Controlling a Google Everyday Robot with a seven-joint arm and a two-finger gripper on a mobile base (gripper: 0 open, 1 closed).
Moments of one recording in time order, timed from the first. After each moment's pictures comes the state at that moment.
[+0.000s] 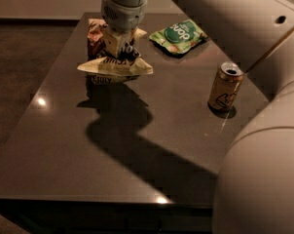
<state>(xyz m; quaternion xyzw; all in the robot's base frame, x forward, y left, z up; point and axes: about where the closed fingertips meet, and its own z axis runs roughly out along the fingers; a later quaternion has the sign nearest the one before) 0.629 0.068 0.946 -0.45 0.87 0.05 0.17</state>
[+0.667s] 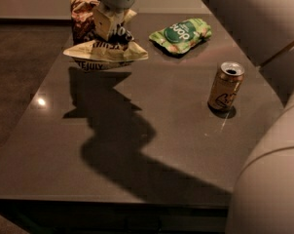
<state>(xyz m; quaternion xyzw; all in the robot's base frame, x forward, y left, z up) 0.608 0.085 1.004 -0.50 0.83 0.08 0.22</state>
